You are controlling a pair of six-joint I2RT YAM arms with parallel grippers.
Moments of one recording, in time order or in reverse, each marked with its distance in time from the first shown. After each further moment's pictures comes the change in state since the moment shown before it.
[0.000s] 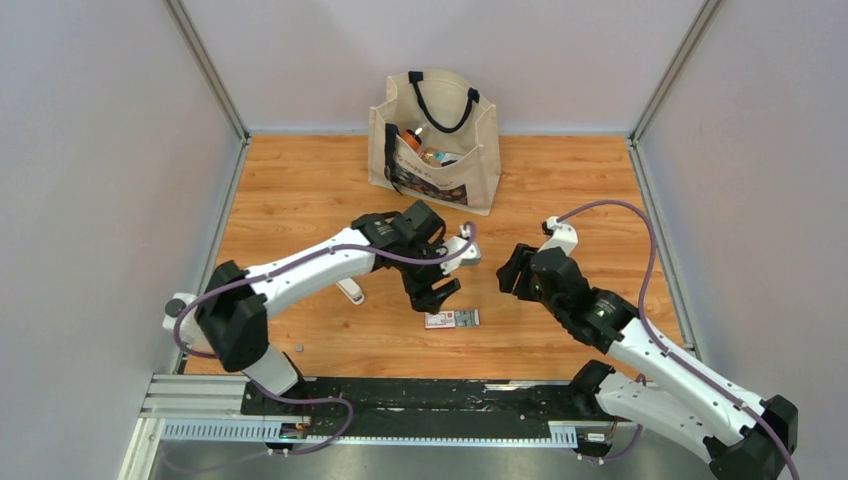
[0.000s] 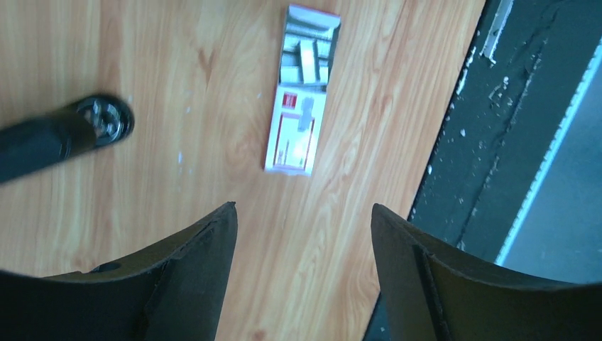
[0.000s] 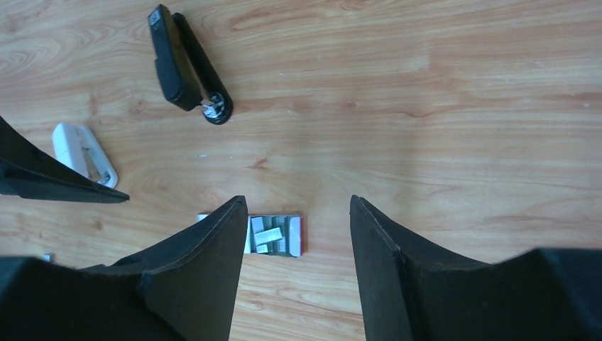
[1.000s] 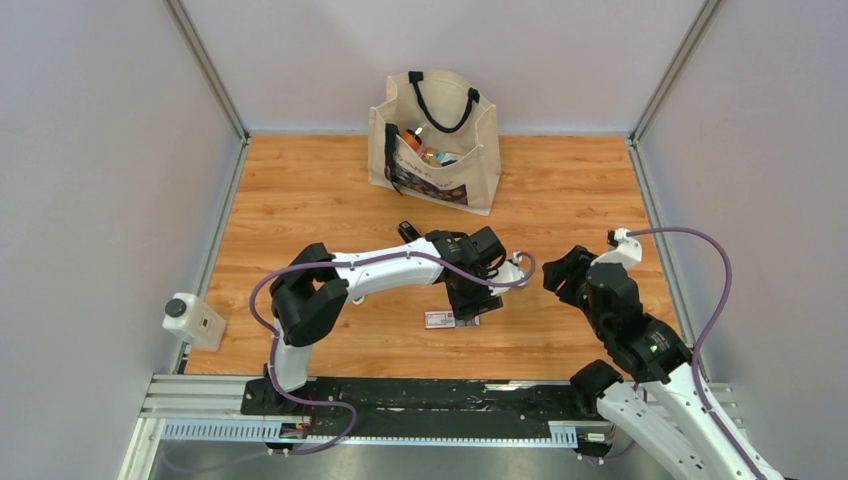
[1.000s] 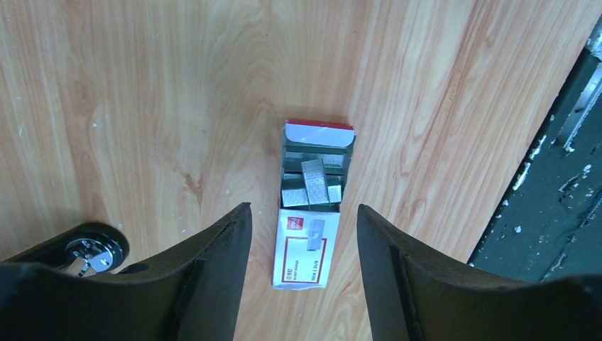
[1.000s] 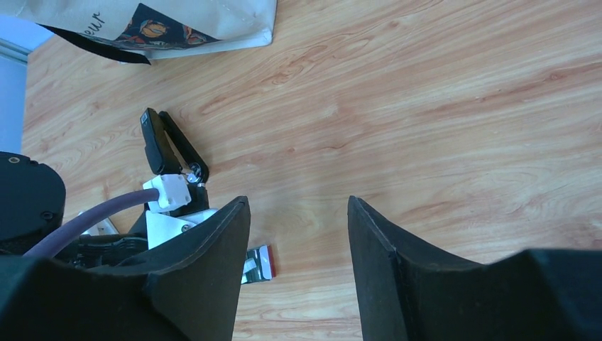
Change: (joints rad) left arm -0.230 0.417 0.256 0.071 -0.227 -0.026; right arm -0.211 -0.314 0.006 -0.214 0.054 0.015
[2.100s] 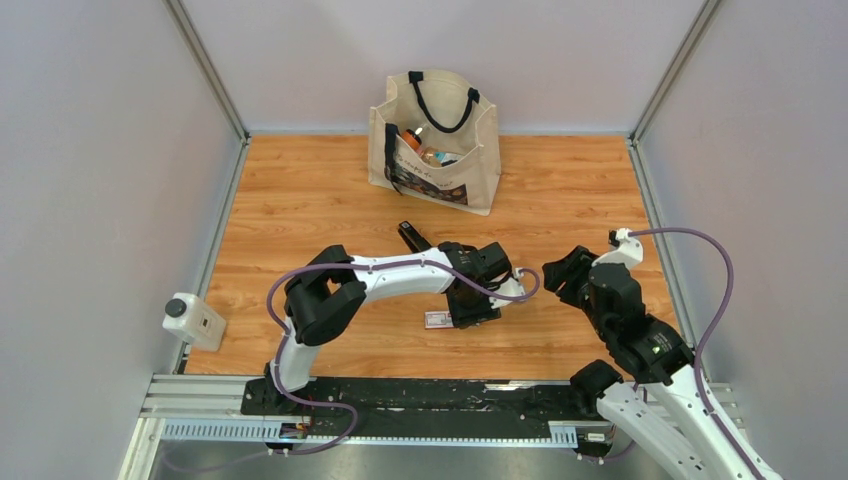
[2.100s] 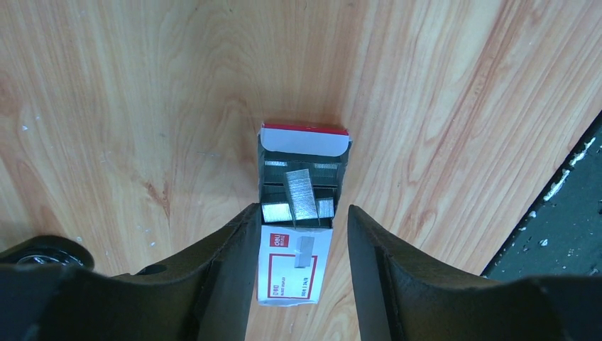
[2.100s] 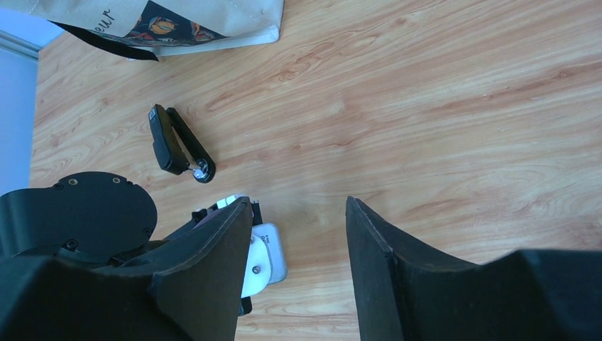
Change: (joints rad) left arm -0.039 0.073 -0.005 -0.023 -0.056 -0.012; right arm -0.011 -0.008 0.016 -0.015 -0.024 0.003
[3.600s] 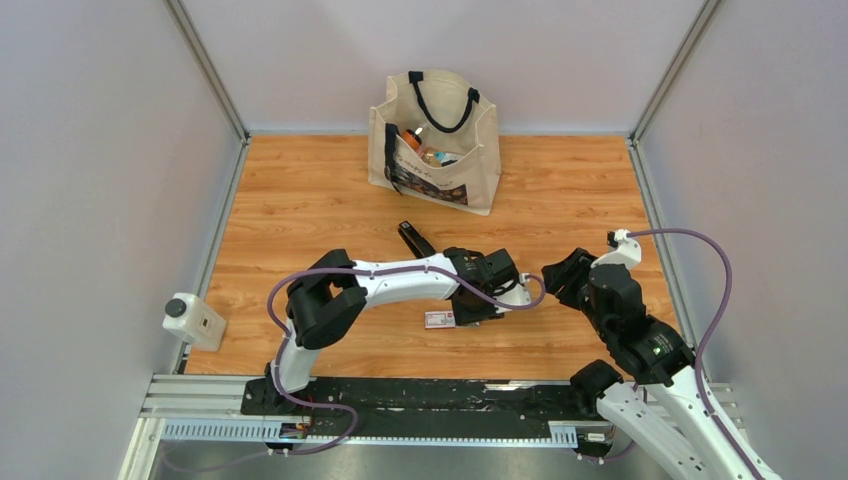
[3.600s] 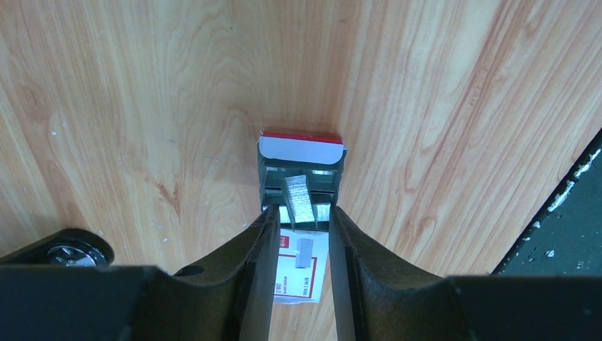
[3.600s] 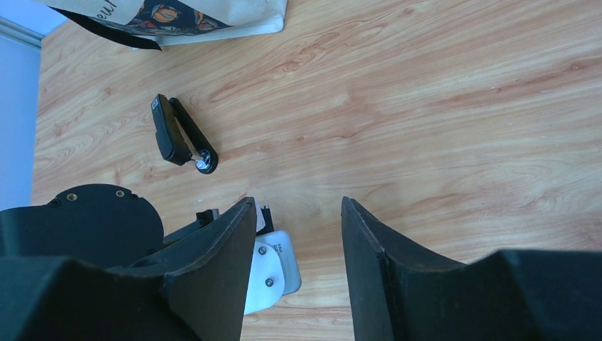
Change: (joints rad) left arm -0.042 0.000 0.021 -0.002 -0.077 0.003; right arm 0.000 -0.008 0.000 -0.013 -0.030 0.001
